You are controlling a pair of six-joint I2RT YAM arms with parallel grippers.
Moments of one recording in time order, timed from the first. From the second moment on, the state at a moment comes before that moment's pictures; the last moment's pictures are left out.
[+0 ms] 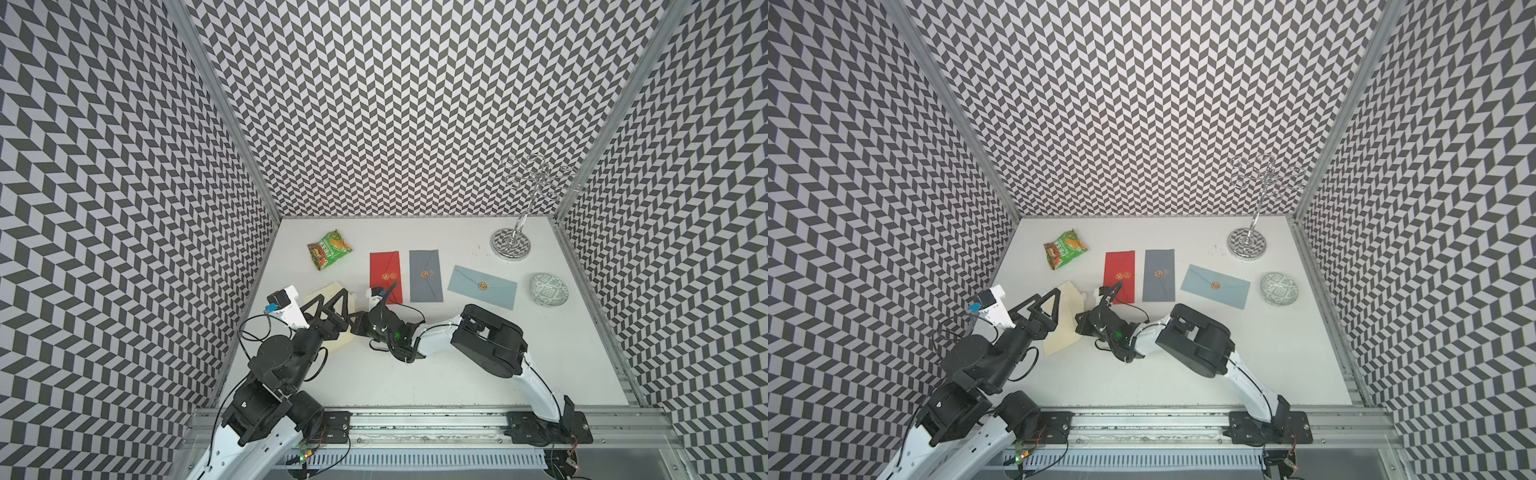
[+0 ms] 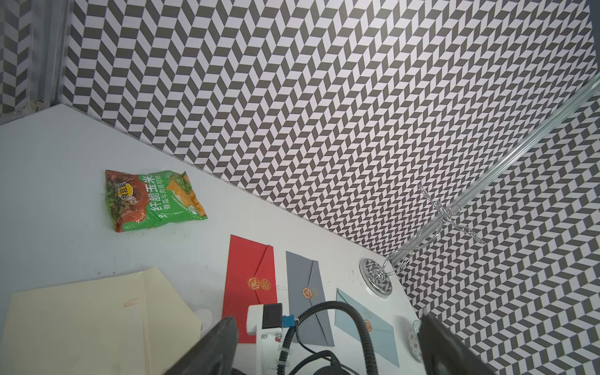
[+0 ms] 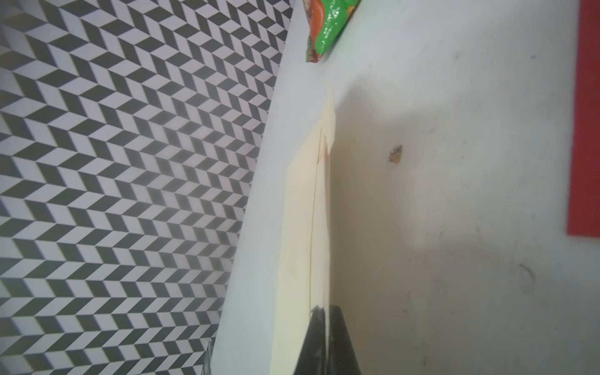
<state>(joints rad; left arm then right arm) -0.61 0.27 0.57 -0.33 -0.32 -0.67 1.10 2.32 1.33 0.61 0.07 1.13</state>
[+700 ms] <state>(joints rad) -0.61 0.29 0.55 -0.32 -0.29 -0.66 1.11 2.10 1.20 0.49 0.07 0.92</state>
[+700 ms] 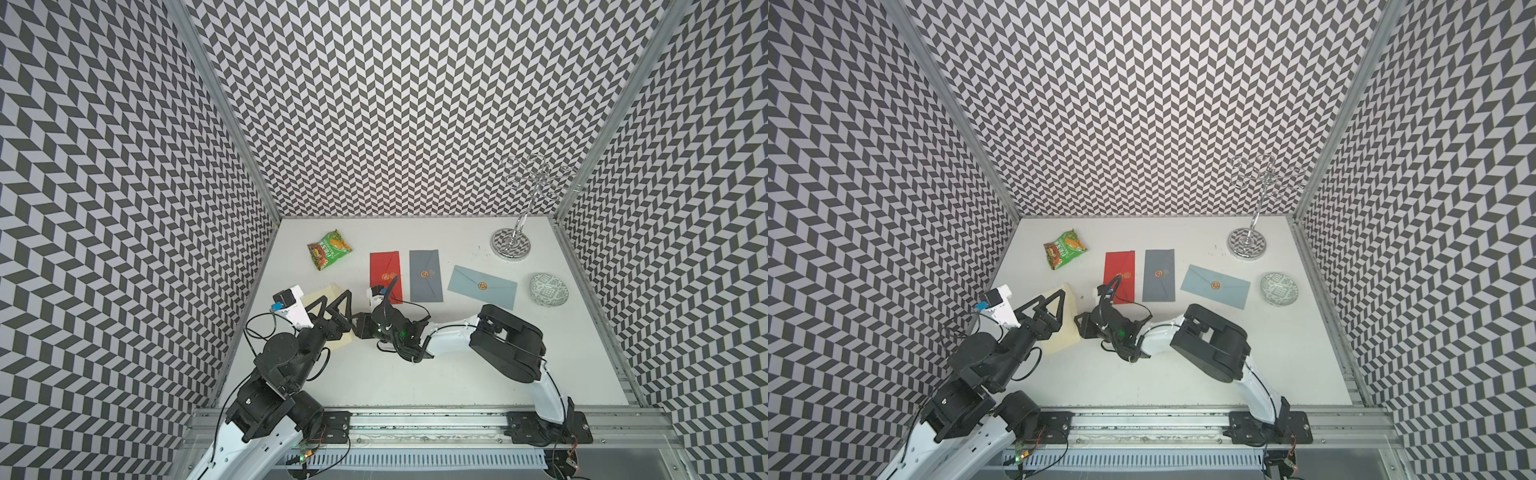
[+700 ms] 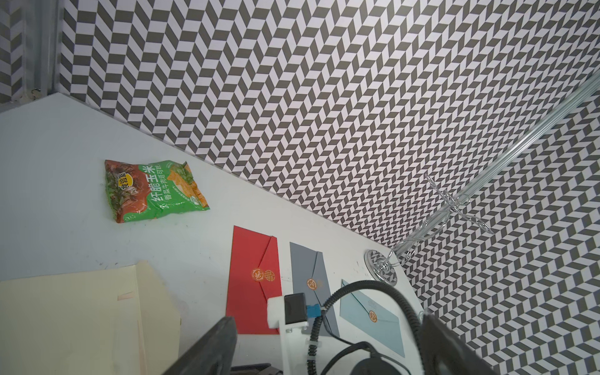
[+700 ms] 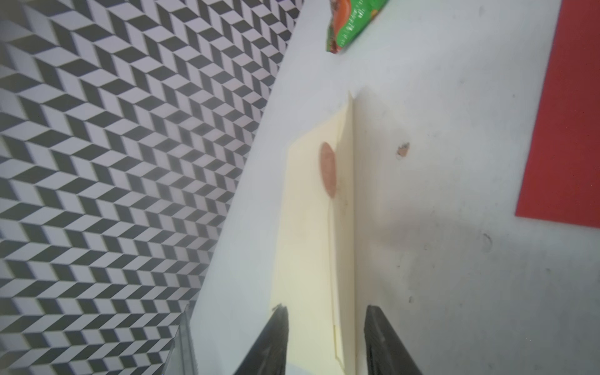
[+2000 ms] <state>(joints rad) -0.58 0.56 0.28 0.00 -0.17 -0.65 0.84 2.27 1.56 -0.02 0.03 0.50</state>
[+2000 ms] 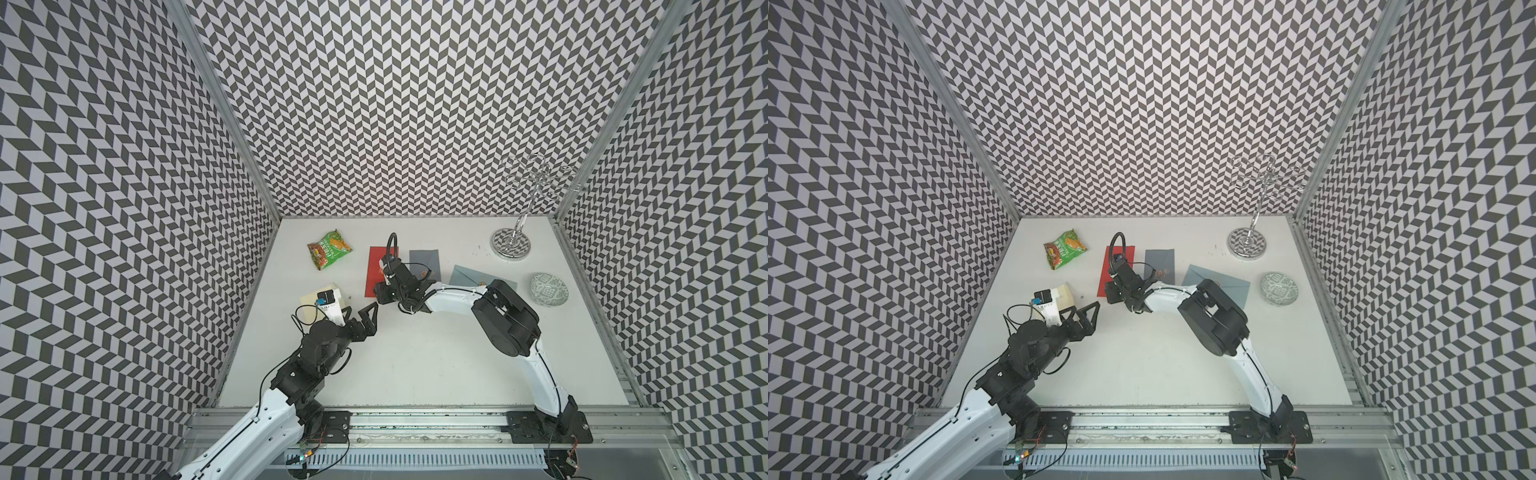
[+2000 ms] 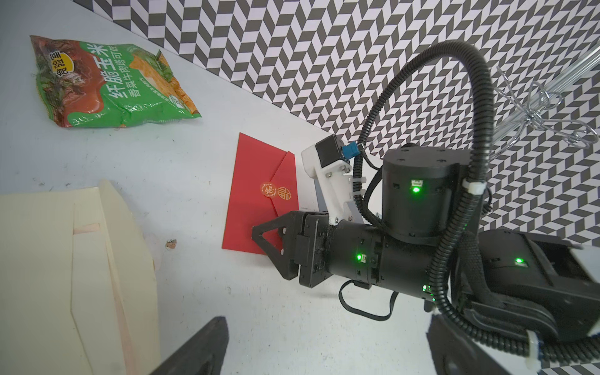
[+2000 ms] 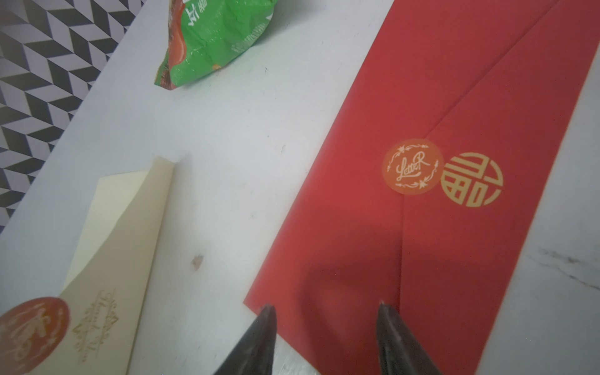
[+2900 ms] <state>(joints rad) -0.58 0.51 0.24 -0.01 -0.16 -0.69 1.01 1.71 0.75 0.14 -0.23 0.36</state>
